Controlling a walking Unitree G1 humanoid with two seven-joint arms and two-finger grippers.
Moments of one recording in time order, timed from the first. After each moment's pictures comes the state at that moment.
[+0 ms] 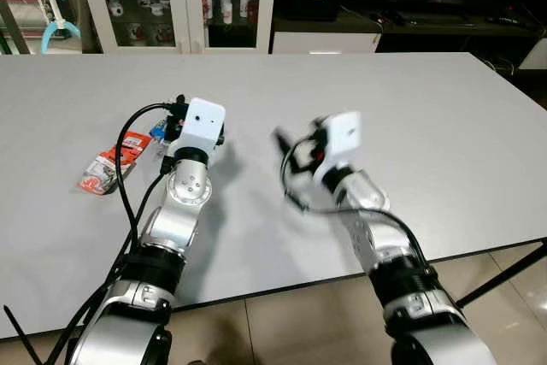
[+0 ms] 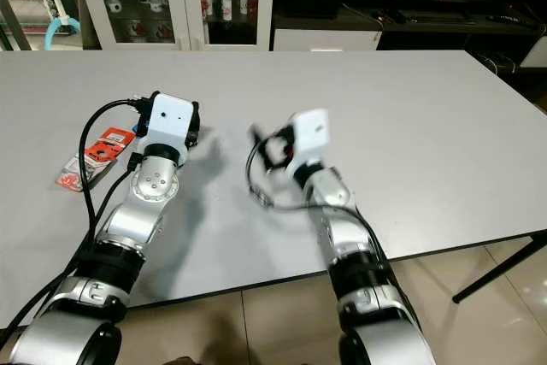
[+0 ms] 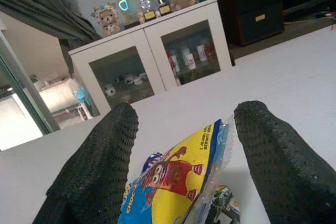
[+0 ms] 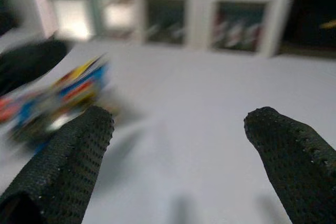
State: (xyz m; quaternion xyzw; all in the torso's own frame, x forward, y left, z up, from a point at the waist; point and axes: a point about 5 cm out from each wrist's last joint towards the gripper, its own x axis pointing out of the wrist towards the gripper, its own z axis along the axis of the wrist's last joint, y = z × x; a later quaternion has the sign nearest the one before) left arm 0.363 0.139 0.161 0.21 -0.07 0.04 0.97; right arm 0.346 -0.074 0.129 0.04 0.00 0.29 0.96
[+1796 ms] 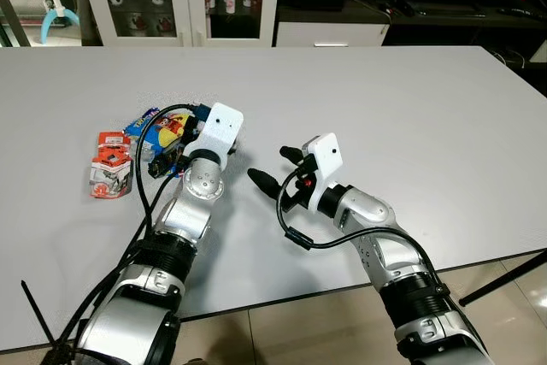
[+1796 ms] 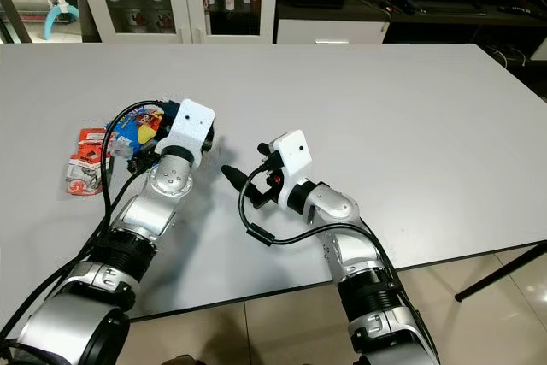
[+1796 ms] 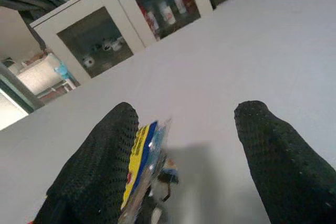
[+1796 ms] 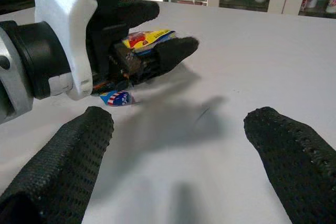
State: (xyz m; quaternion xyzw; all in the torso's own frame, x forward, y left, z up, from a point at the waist) left arm 0.375 0.130 0.145 0.27 0.02 0.02 0.96; right arm 0.325 -0.065 0.127 0.04 0.03 0.41 0.91
